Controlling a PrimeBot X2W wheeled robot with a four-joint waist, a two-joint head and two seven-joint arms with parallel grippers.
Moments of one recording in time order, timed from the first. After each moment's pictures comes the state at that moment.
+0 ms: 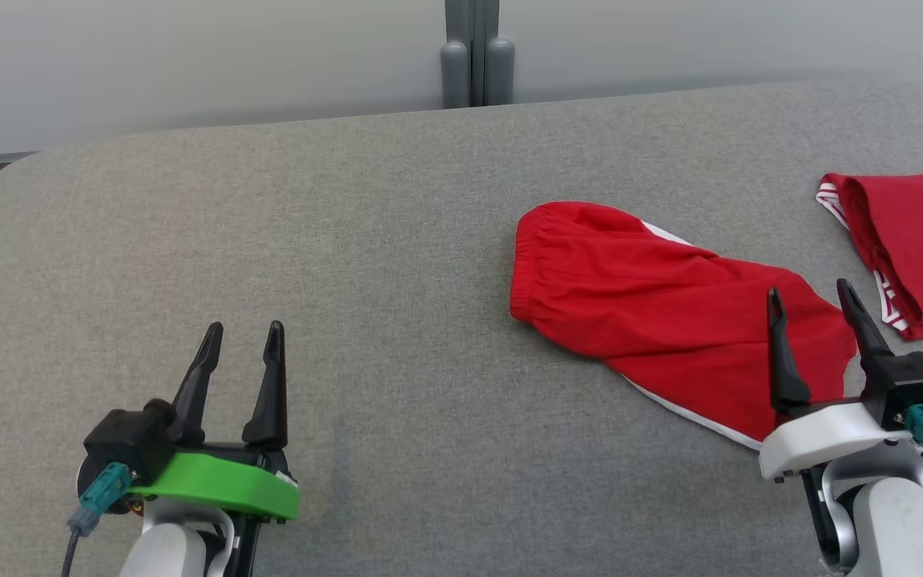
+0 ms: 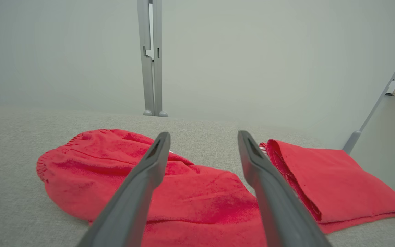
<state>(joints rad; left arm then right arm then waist) -0.14 0.13 -0.17 0.23 -0.43 -0.13 -0.26 -0.11 -0.05 -0.12 0.11 -0.06 0.13 -0.18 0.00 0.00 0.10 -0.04</state>
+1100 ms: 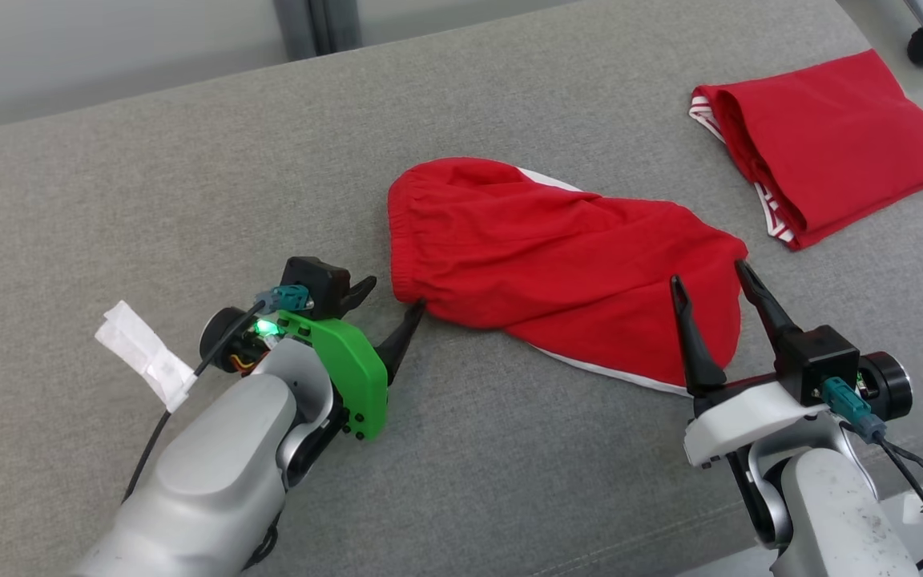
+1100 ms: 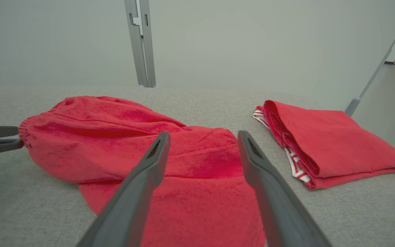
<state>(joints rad) -0.70 0.23 -0.88 0.69 -0.76 -0.13 -0.01 -0.20 -0.05 0.06 0.20 0.00 0.13 -0.20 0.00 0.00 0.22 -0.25</state>
